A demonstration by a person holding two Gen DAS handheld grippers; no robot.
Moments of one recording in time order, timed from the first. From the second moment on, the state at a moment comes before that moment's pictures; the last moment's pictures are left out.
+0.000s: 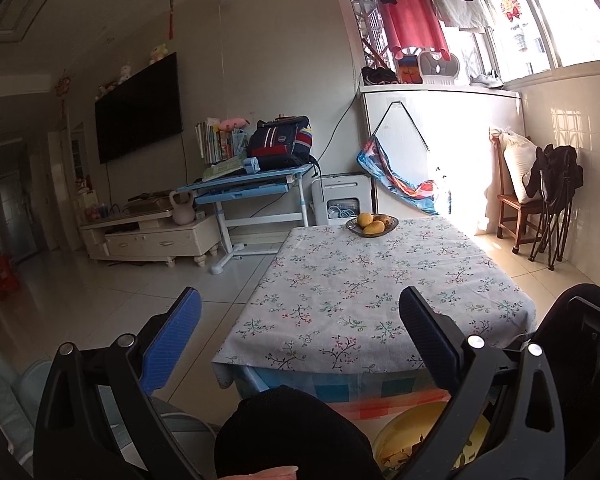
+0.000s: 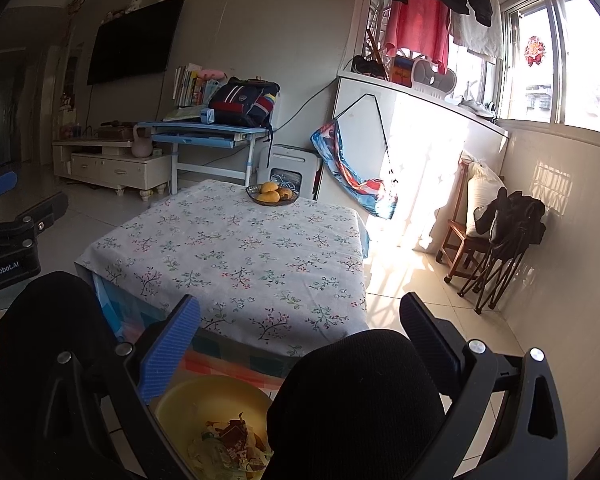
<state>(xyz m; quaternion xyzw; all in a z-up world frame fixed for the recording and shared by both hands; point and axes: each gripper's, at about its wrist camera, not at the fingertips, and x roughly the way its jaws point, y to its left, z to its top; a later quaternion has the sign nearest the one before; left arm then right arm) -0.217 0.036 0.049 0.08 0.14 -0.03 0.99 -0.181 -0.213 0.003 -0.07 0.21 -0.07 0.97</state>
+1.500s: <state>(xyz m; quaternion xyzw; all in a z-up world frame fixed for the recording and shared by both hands) -0.211 0.031 0.046 0.07 0.16 -0.05 0.98 -0.179 -0.213 0.003 -0.07 0.21 -0.07 0.97</state>
